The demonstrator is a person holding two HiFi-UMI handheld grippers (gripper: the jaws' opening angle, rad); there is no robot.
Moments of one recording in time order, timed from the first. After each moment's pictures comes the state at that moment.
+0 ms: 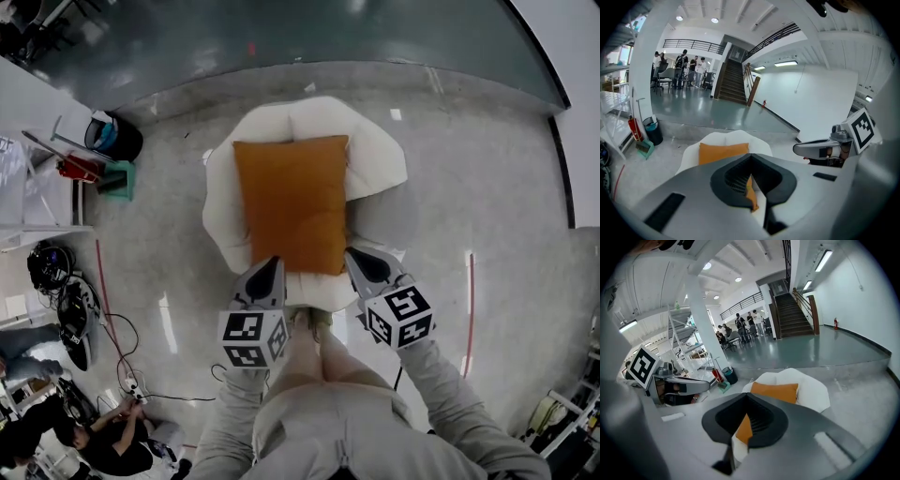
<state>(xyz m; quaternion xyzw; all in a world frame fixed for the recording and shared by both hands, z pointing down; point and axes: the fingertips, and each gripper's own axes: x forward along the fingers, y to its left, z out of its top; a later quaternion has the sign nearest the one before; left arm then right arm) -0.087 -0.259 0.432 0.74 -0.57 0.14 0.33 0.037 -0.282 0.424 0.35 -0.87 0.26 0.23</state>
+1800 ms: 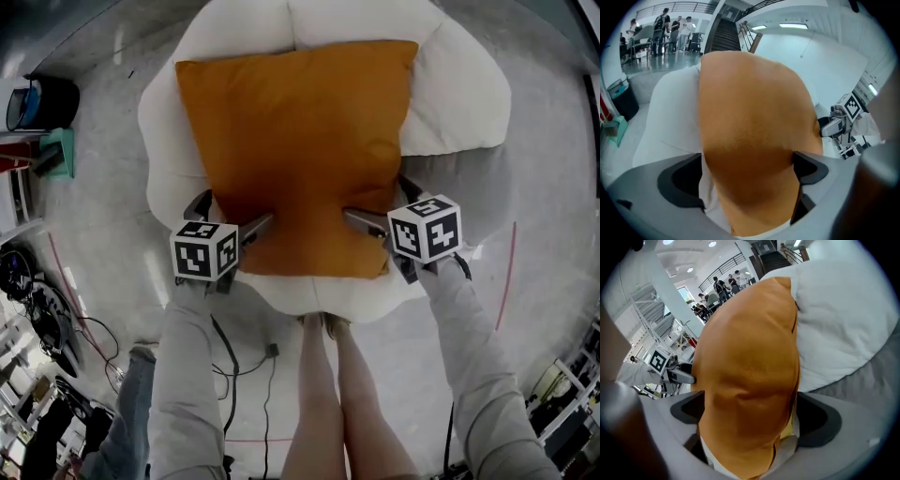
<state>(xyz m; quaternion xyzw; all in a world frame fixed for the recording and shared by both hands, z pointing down) -0.184 -0.371 0.909 0.73 -0.45 0.29 0.42 0.046 -0.395 0.883 0.32 -0.78 0.40 0.36</state>
